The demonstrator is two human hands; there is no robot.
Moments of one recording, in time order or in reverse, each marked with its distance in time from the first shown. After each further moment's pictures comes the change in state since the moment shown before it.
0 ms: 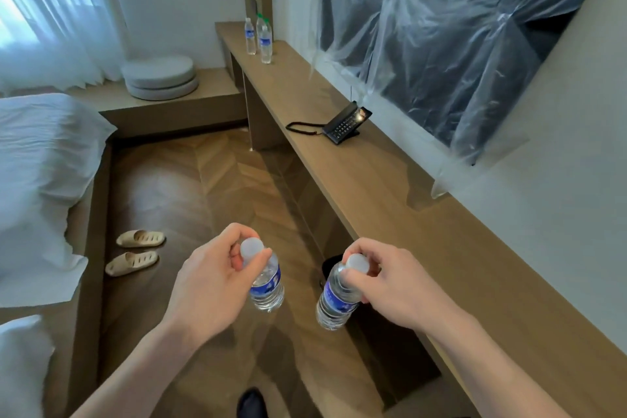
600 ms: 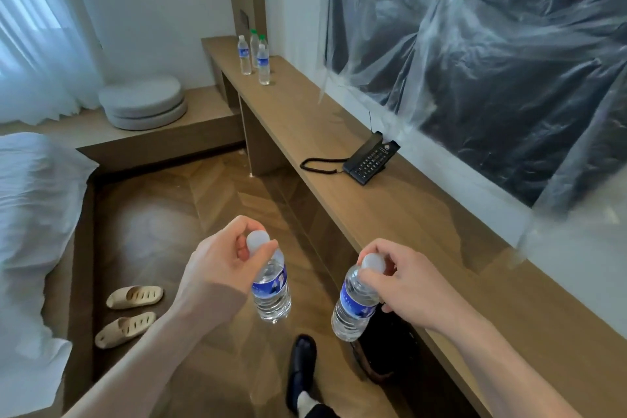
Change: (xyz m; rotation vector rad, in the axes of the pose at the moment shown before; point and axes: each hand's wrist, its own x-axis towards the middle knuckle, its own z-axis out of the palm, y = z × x) left_hand 0.304 -0.076 -0.038 -0.086 -0.064 0.044; right_hand 0.268 -0.067 0.005 0.097 0.071 0.115
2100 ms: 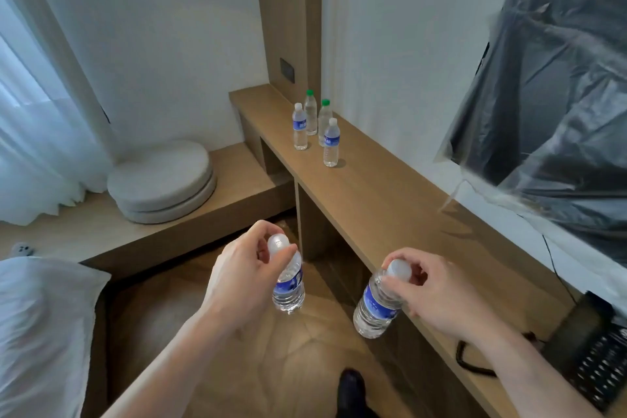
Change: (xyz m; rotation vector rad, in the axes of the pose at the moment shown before) left_hand 0.716 -0.206 -0.182 0.035 -0.009 0.051; right_hand 0.686 -0.278 0.082 0.108 0.054 0.022
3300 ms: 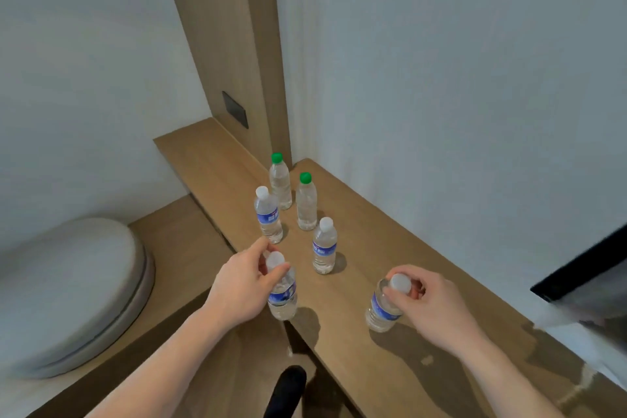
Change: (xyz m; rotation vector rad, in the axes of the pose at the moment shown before) left_hand 0.577 -0.082 0.132 0.181 -0.364 0.097; right_hand 0.519 0.013 -0.055 0.049 0.259 0.224
